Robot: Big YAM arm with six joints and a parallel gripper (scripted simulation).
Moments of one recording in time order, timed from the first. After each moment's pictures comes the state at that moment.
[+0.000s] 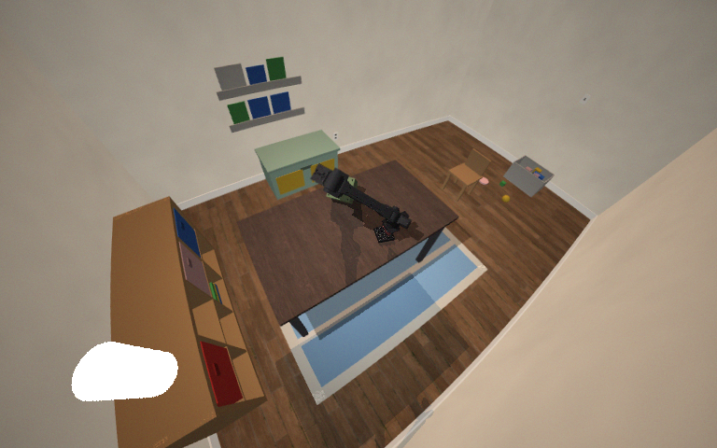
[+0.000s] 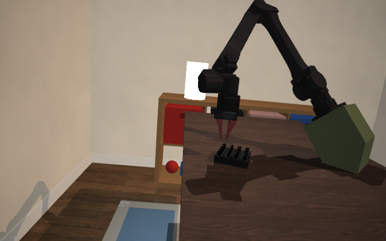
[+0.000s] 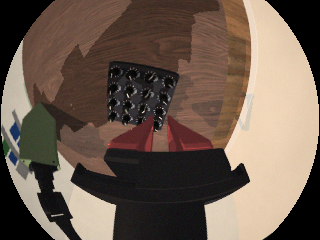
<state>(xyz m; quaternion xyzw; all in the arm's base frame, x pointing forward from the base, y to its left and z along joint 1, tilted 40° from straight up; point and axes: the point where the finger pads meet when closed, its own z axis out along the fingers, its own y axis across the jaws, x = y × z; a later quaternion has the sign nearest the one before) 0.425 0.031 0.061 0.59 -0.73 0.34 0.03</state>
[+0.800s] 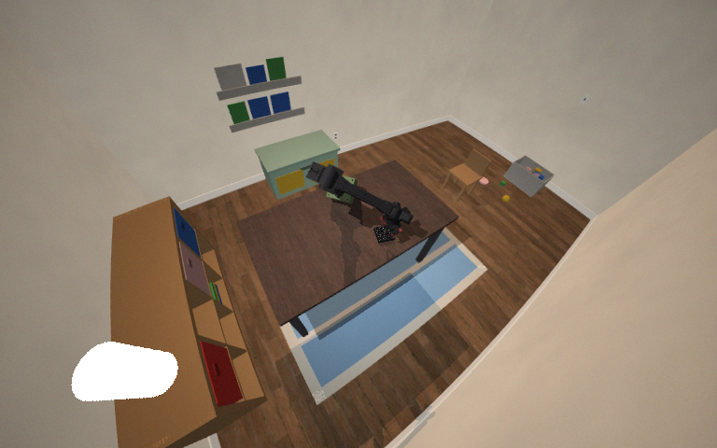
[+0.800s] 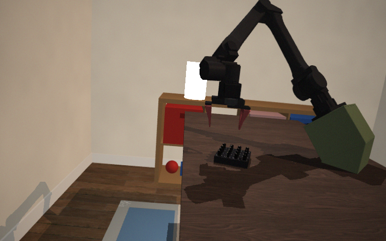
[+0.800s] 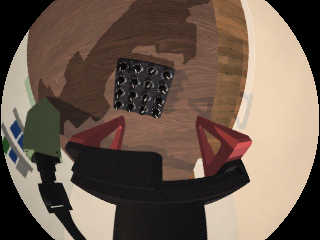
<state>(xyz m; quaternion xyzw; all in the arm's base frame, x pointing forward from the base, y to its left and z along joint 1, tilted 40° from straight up) 0.411 0.048 0.091 0.59 -0.73 0.34 0.03</state>
